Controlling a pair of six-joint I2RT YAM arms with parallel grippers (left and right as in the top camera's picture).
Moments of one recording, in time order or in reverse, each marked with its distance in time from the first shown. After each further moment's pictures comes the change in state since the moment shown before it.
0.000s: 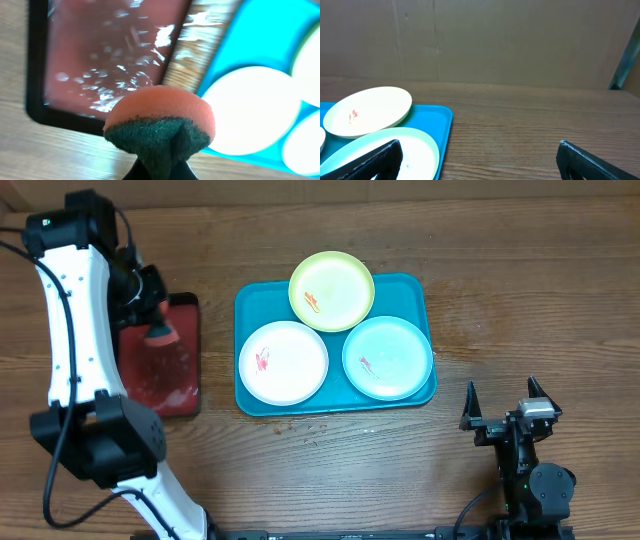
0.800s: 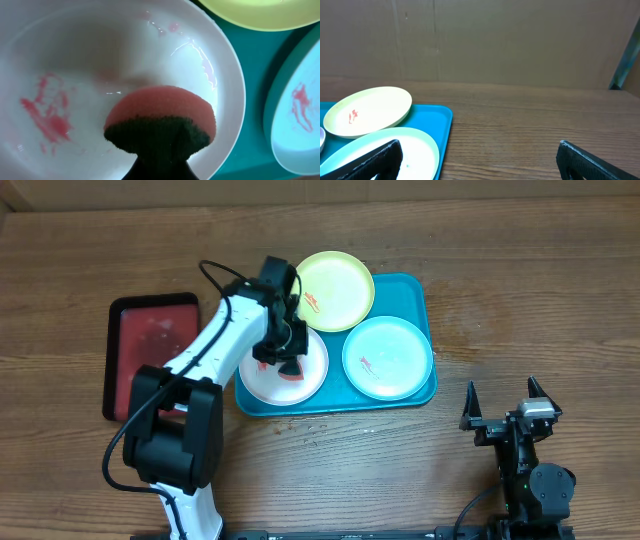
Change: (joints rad) left arm -0.523 -0.025 -0.676 0.700 0.064 -0.127; right arm 0.000 0.000 0.000 0.000 0.000 0.000
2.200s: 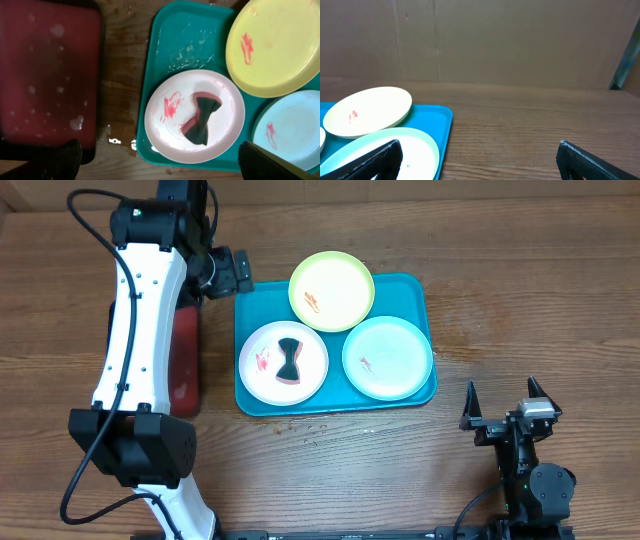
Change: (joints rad) left arm 0.241 -0.010 0.657 -0.563 -0.149 0.012; right arm 0.000 0.000 0.000 0.003 -0.002 0.000
